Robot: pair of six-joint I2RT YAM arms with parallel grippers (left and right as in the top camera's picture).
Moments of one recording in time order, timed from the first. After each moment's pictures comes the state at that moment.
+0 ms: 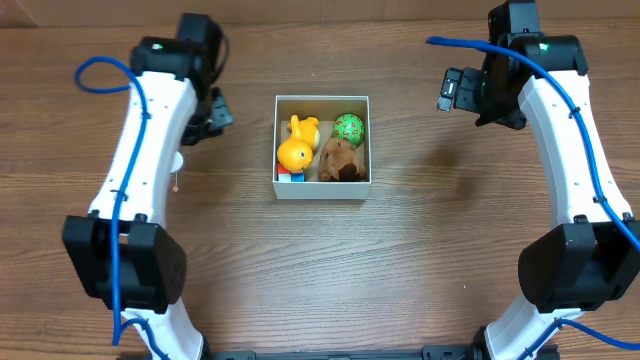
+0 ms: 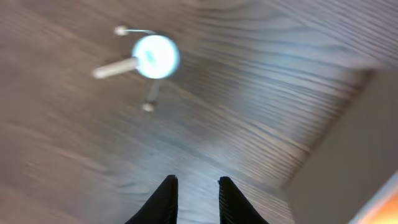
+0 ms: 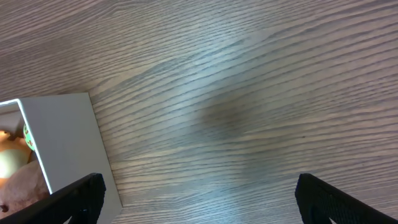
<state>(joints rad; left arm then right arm) -0.09 1.94 1.89 -1.41 -0.20 -0.55 0.04 1.89 1.86 -1.24 0.00 0.30</state>
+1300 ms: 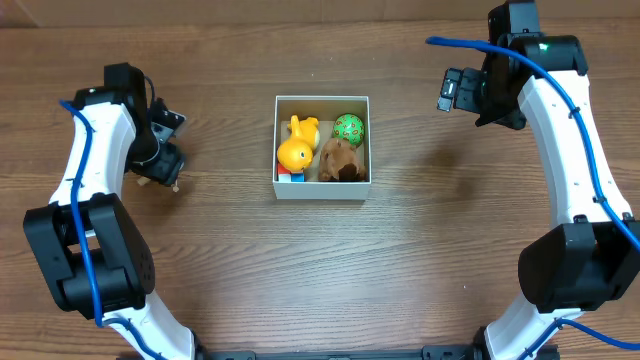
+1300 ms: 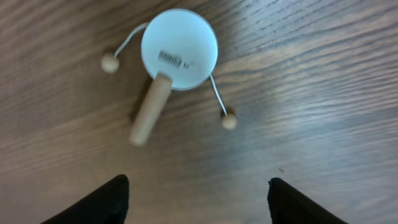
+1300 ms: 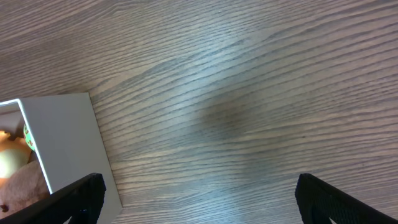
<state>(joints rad) 0.18 1.94 1.51 -1.10 -0.11 0.57 0.04 1.89 1.86 -1.24 0.00 0.30</state>
